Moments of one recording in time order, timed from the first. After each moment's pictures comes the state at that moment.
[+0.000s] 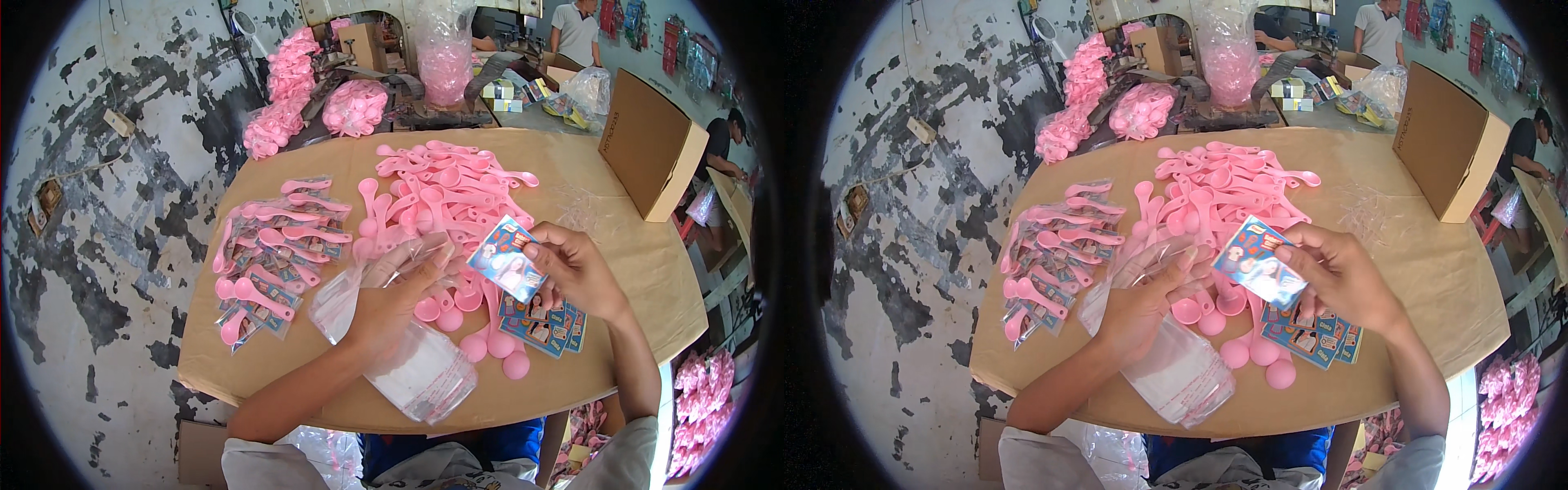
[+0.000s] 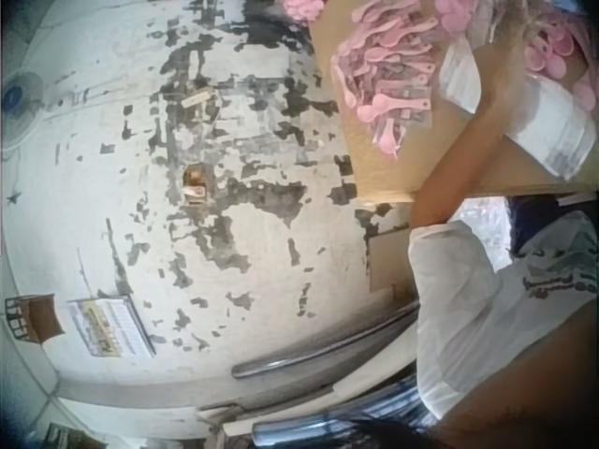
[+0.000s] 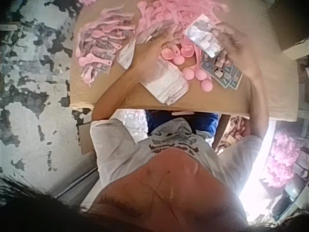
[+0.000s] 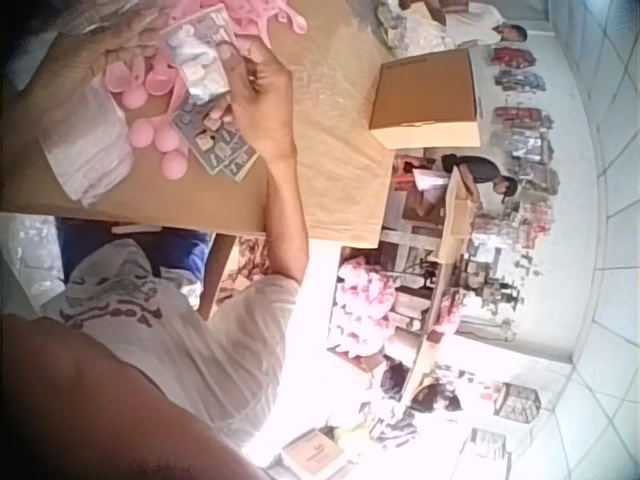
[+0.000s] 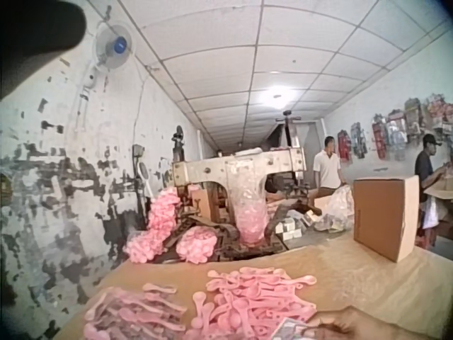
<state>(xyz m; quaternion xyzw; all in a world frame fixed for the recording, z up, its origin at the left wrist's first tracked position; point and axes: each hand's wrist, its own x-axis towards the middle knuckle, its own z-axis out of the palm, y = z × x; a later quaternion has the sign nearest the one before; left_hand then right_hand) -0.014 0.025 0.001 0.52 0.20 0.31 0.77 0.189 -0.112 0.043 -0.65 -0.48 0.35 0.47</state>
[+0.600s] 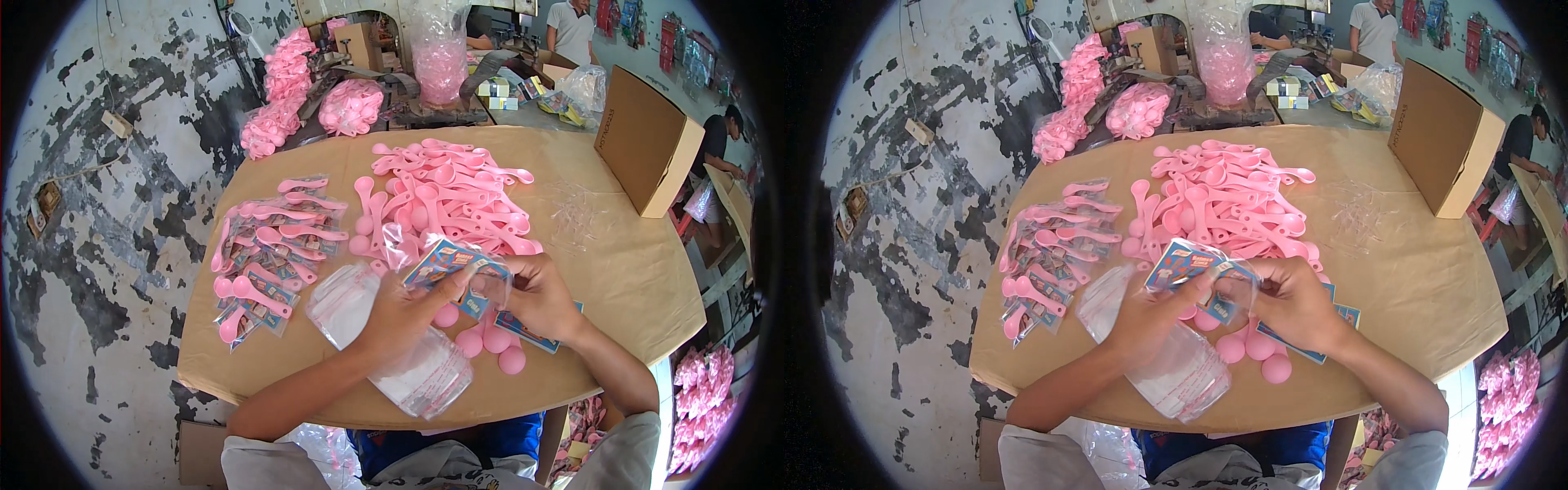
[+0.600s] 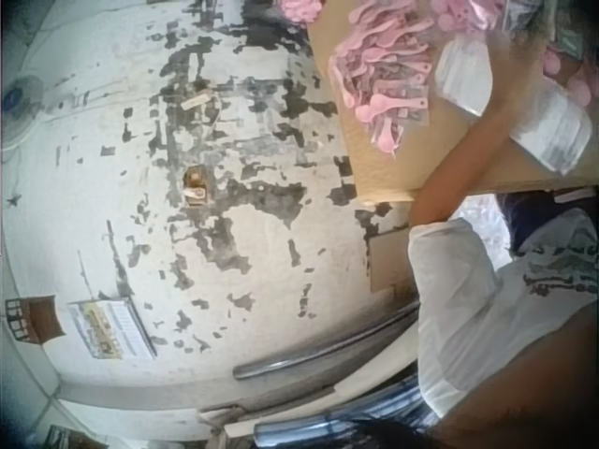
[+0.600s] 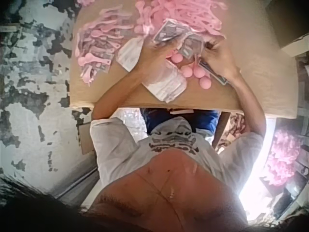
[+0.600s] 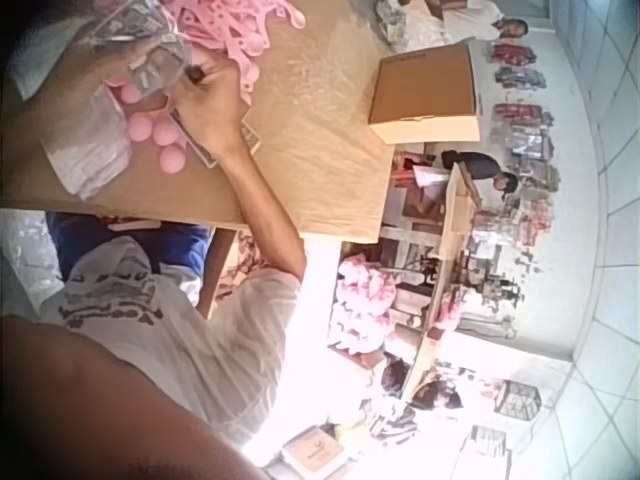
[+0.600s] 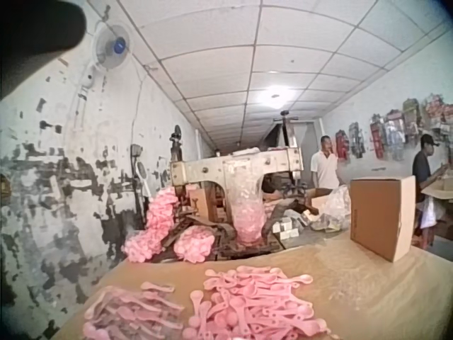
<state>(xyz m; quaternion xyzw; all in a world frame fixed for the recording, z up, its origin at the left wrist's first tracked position) -0.014 0.010 -0.004 0.60 0.16 0.25 0.74 0.154 -0.099 0.008 -0.53 -0.52 0.39 0.54</state>
